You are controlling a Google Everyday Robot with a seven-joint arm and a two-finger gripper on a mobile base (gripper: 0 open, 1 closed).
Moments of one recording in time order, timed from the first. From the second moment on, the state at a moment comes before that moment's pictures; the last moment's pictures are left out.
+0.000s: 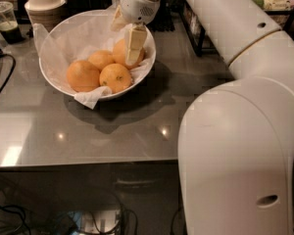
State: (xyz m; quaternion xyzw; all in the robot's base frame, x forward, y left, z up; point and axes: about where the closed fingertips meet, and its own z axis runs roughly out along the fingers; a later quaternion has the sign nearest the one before) arm 0.670 0.051 0.932 -0.82 0.53 0.07 0.21
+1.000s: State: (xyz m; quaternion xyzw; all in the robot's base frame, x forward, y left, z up) arm 0.677 0.040 0.898 -0.81 0.55 0.11 0.20
